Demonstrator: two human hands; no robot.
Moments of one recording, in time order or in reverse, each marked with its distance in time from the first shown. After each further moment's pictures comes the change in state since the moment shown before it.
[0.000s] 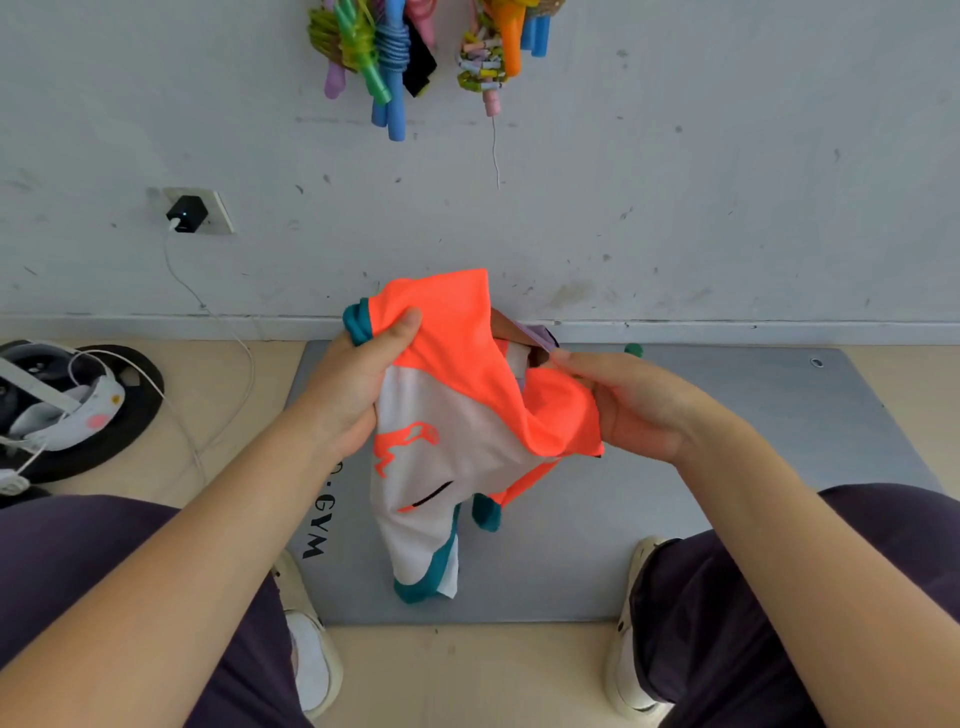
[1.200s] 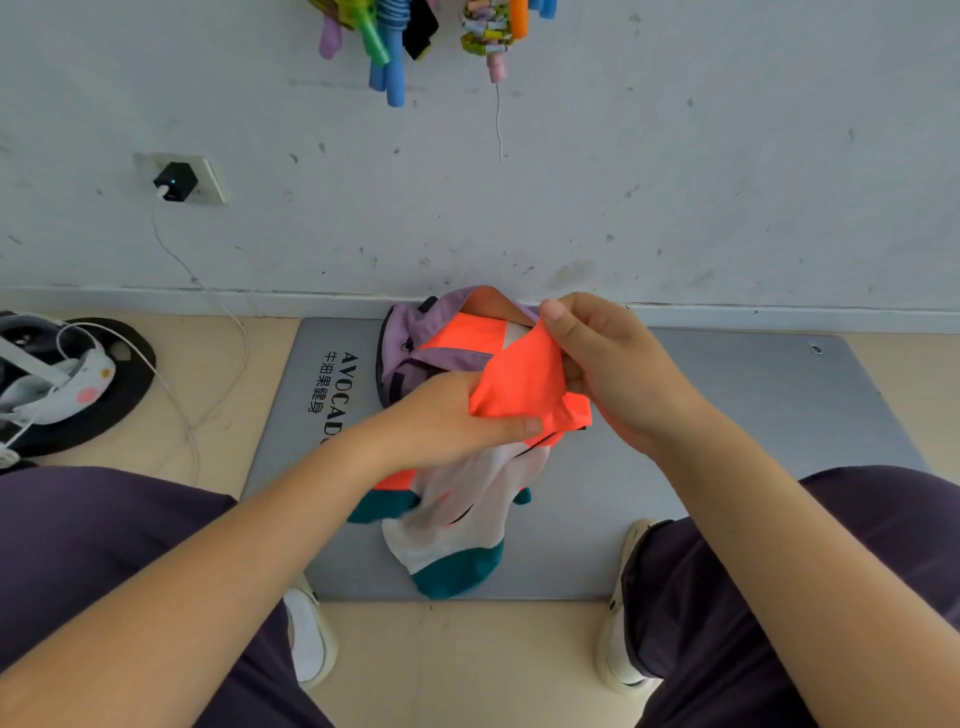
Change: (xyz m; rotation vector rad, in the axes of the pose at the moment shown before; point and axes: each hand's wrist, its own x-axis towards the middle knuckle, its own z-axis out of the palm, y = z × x) left_hand -0.022 -0.032 0.031 0.947 -0.507 0.033; right_hand -0.008 -0.004 0.046 -0.424 0.327 -0.333
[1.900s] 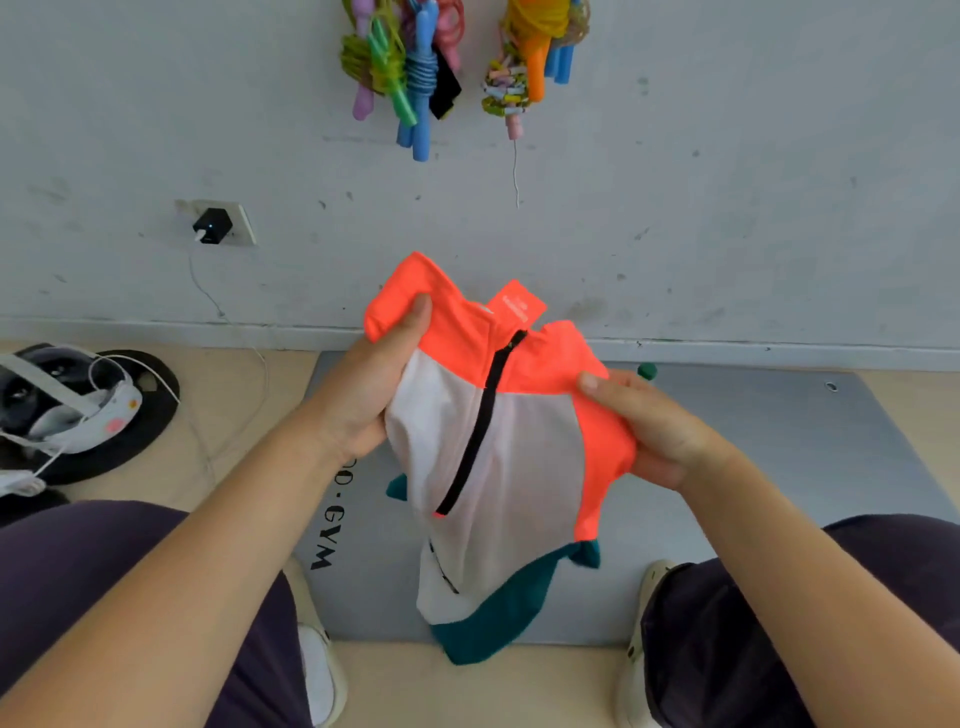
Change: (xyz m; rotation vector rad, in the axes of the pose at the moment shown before) left_hand -0.008 0.004 -0.065 -0.852 0.296 -0.001; right_hand 0.015 0.034 -0.030 0.317 -0.351 0.206
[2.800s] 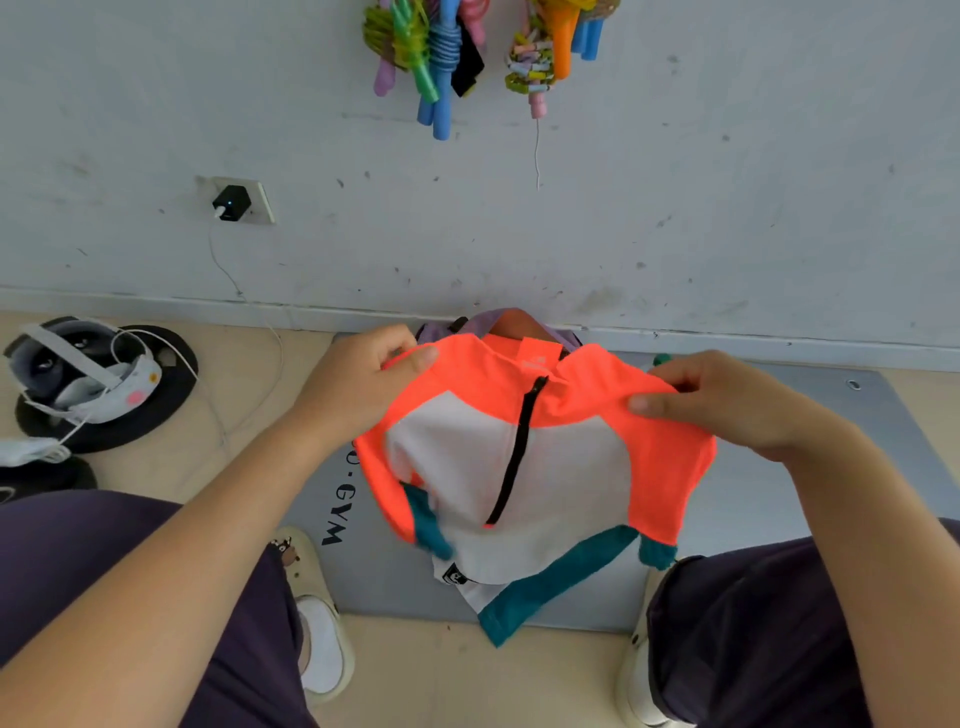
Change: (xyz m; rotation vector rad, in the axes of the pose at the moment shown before) left_hand 0.002 -0.035 -0.055 1.012 0.246 0.292; right_hand -0.025 -0.030 -0.044 -0.860 0.144 0.063
